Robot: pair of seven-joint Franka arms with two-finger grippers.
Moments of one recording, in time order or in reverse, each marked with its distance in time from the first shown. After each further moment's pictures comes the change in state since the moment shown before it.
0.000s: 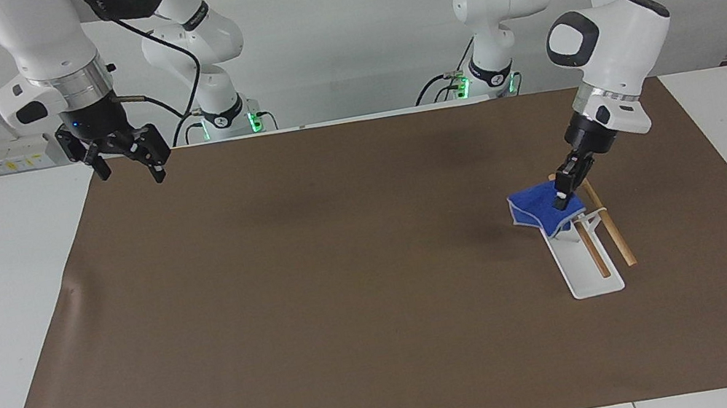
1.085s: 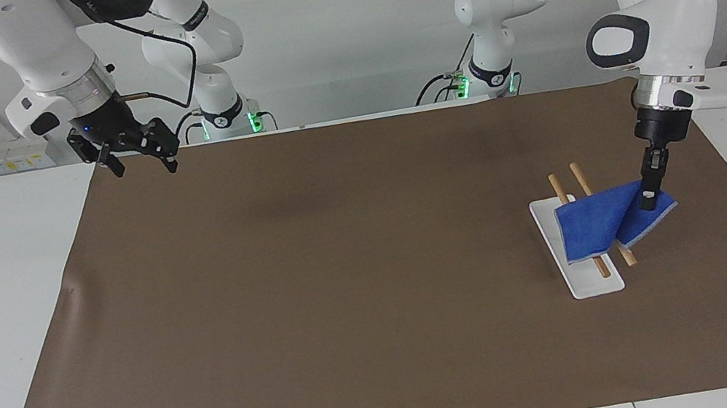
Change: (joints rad) left arm 0.152 0.027 -0.001 0.004 0.000 0.210 0.000; right arm -0.002 0.003 -0.019 -0.007 0.089 -0.081 -0.114
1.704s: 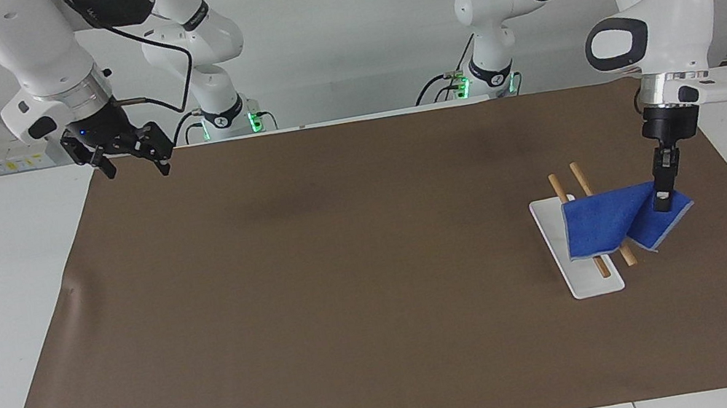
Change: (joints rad) left arm 0.001 0.009 -0.004 0.001 0.000 0.085 0.029; right arm 0.000 -0.001 -0.003 -0.012 -0.040 -0.002 -0.023
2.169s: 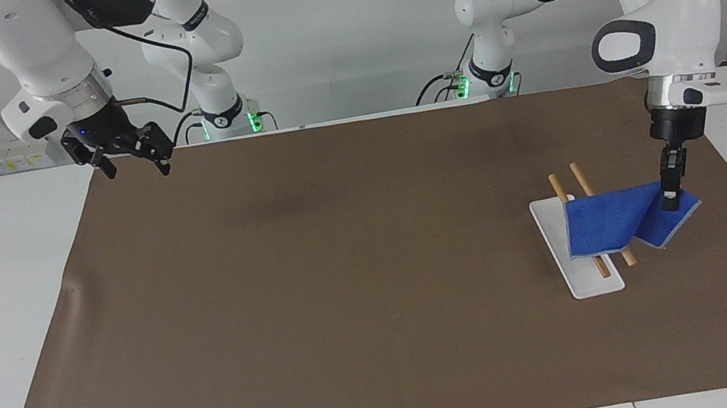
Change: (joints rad) left arm 0.043 0.007 0.005 -0.019 0.000 -0.001 0.094; right arm 0.000 -0.001 0.000 -0.002 0.000 0.000 0.000
